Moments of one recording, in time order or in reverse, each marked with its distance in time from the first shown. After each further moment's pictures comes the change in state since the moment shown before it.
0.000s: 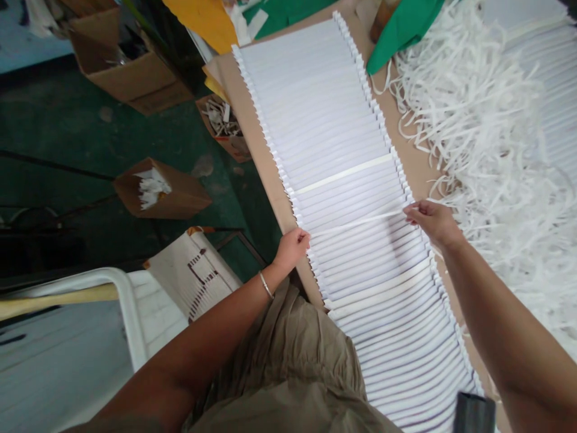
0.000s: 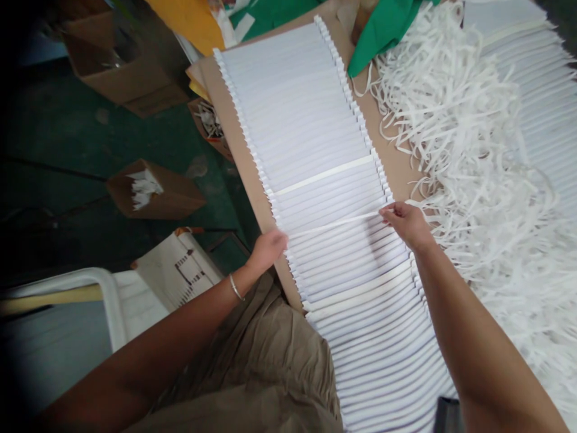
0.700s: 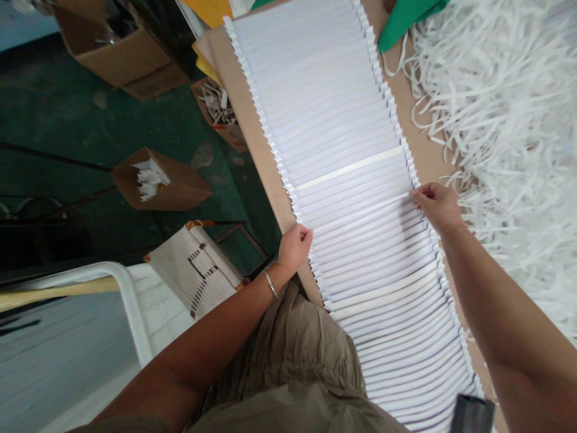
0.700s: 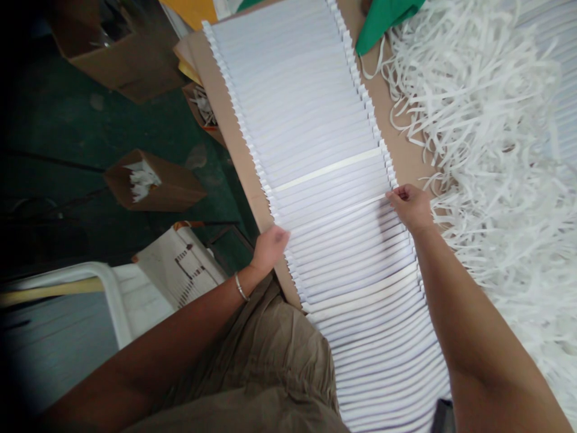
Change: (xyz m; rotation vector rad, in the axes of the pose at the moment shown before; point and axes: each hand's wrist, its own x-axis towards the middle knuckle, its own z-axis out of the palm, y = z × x) left_hand 0.009 0.003 0.011 0.240 0.097 -0.048; right_hand 0.054 0.009 0.011 -0.114 0.162 0.006
